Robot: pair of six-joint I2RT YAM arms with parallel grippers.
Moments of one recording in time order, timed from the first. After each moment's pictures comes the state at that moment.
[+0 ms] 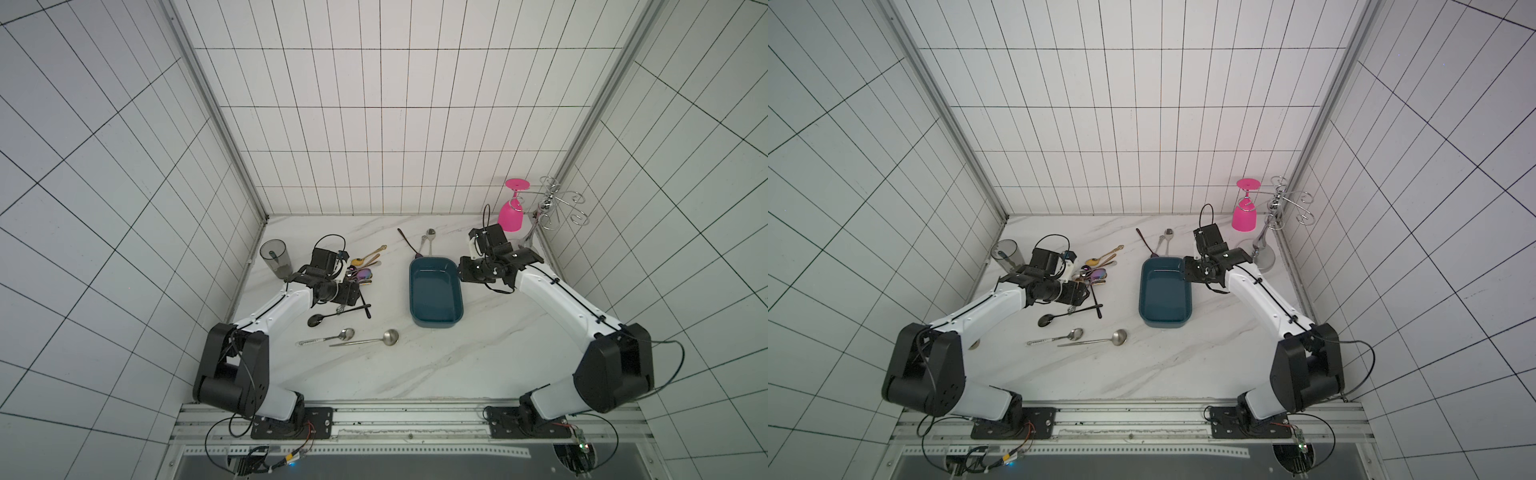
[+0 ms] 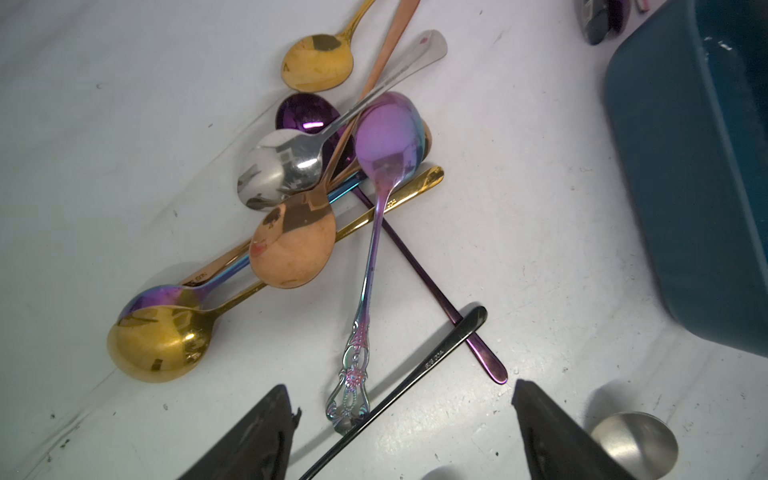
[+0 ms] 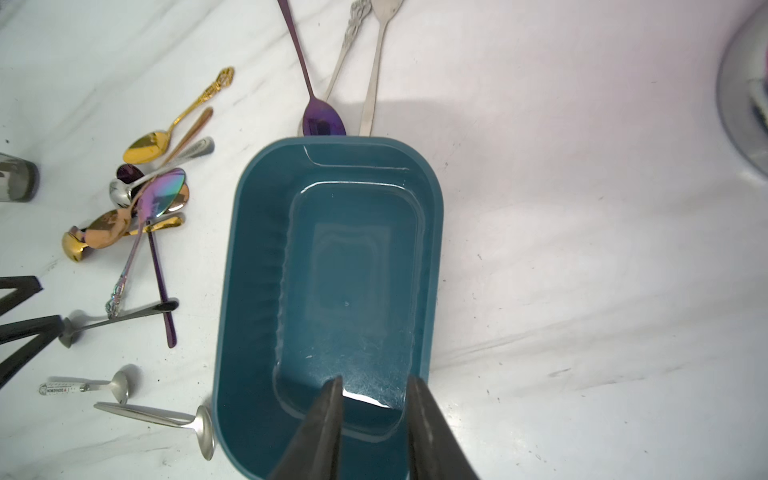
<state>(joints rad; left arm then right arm) -0.24 1.48 0.93 -0.49 0.20 -0.03 0.44 1.47 1.22 -0.72 -0.10 0.34</state>
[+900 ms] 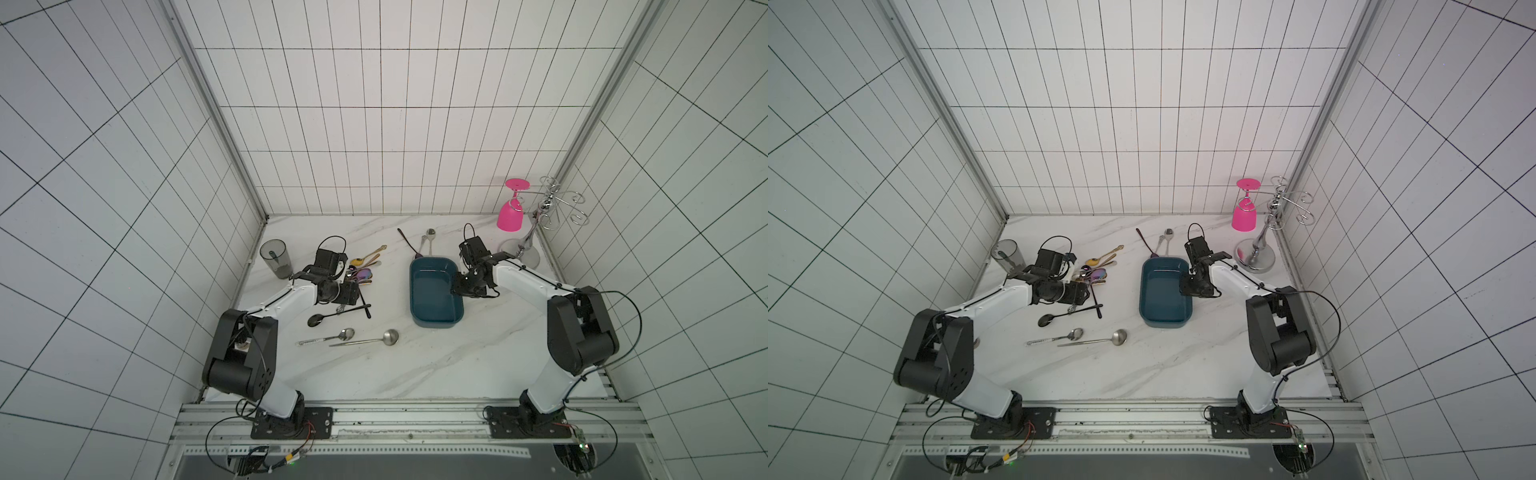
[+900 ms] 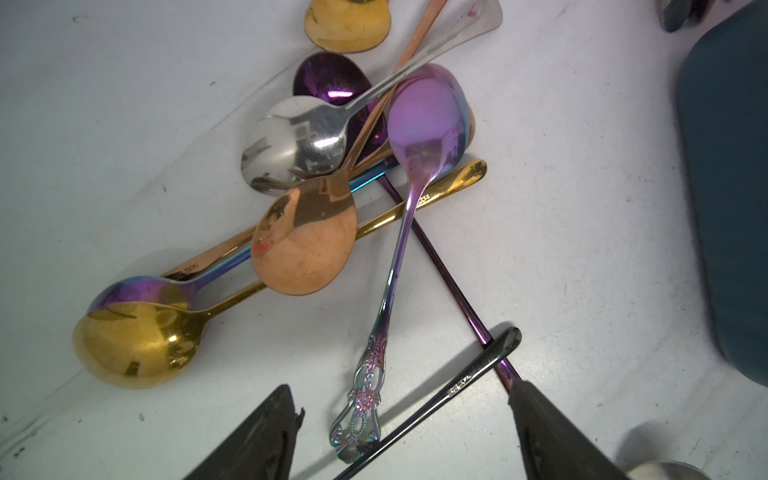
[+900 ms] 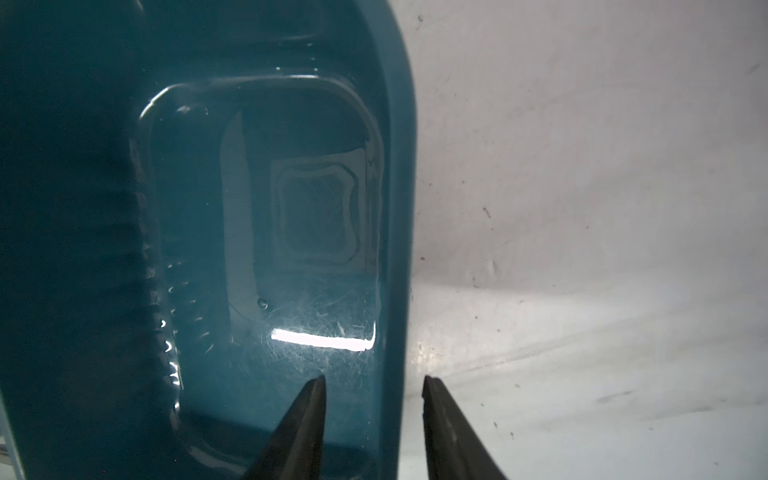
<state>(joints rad) -0.24 1.56 0.93 -0.45 0.18 -0.10 0.47 1.75 1.19 -0.69 -0.09 0.36</state>
